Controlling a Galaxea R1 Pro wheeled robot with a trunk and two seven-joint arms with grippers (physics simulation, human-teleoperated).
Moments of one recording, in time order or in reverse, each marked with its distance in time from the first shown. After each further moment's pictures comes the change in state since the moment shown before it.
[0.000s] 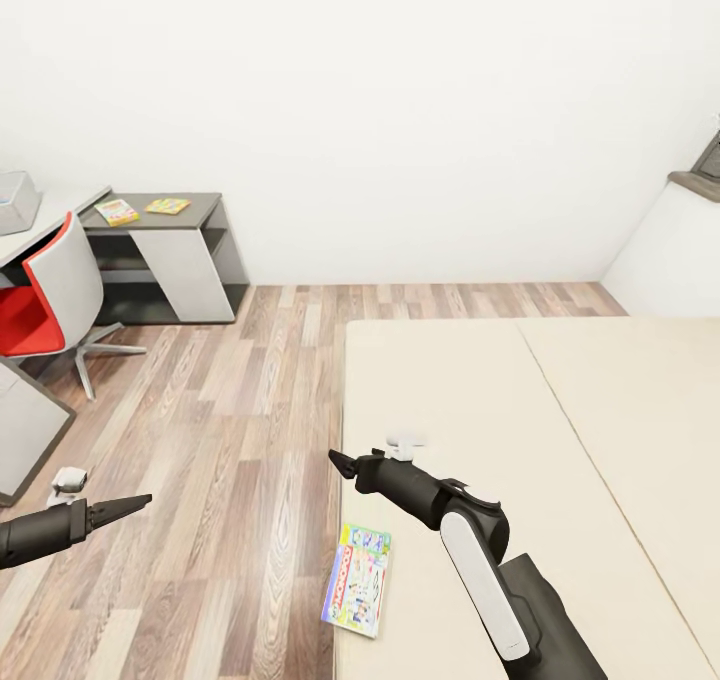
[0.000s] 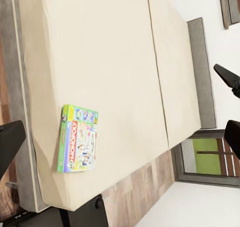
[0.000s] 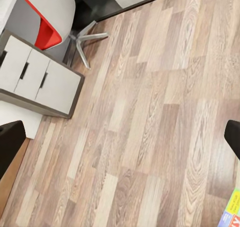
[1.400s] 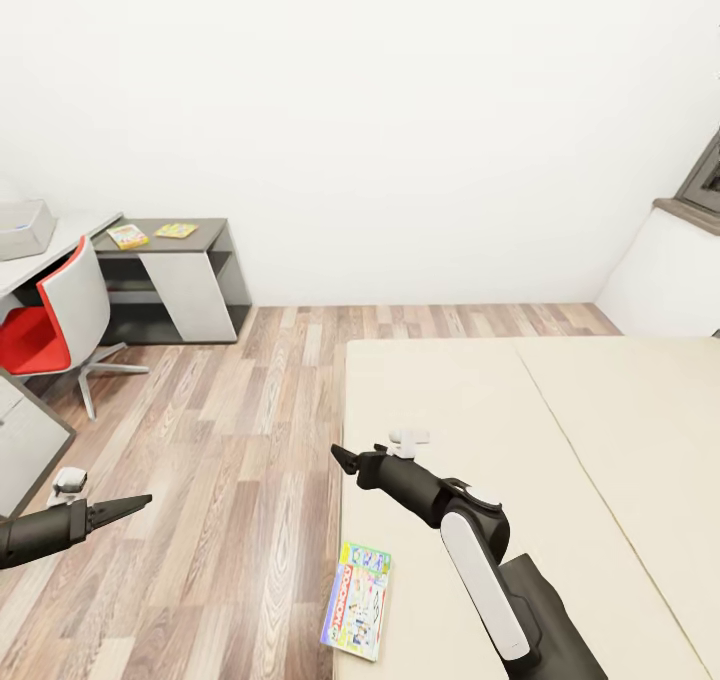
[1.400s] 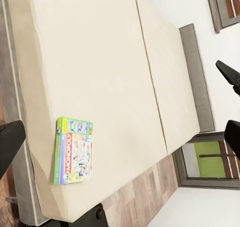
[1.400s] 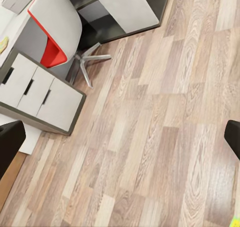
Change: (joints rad) left arm 0.000 0.000 0.000 0.001 0.000 0.000 0.000; right arm 0.000 -0.002 -0.001 0.003 0.004 -0.043 -0.002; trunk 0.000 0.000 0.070
